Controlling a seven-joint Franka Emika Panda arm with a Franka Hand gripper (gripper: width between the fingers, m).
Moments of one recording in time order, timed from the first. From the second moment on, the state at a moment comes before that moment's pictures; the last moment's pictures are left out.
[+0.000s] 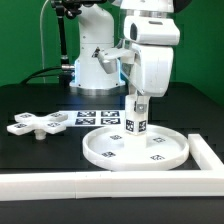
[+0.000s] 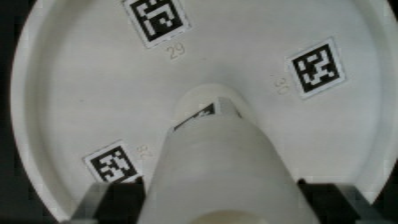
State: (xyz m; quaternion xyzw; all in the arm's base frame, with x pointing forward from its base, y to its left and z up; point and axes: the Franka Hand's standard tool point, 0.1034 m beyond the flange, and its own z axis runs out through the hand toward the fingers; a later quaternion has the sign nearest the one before) arm 0.518 0.043 0.080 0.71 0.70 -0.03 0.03
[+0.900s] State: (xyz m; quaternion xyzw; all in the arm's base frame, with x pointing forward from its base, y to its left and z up) arm 0.513 0.048 0.080 0.97 0.23 -0.02 0.04
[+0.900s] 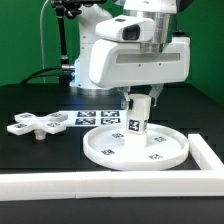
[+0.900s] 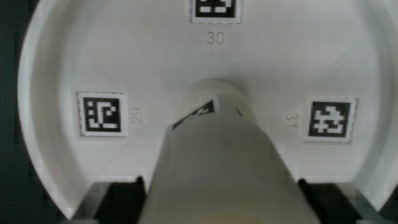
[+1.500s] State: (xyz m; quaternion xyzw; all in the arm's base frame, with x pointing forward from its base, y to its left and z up) arm 0.511 0.045 0.077 1.00 -0.04 -0.01 0.01
